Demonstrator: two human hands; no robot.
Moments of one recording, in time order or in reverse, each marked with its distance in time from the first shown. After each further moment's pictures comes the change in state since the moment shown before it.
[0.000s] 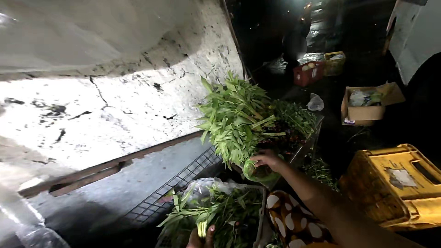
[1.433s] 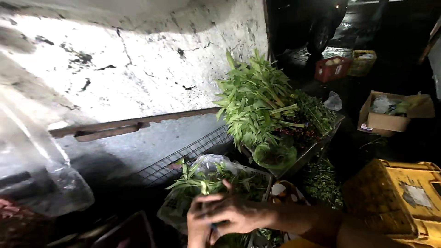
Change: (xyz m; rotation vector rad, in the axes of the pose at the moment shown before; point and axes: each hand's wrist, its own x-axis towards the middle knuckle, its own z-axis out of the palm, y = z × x) left_hand 0.005 -0.006 0.007 -0.774 0.092 -0.014; right_hand -0.133 0.005 0.175 -0.449 -0.613 -0.893
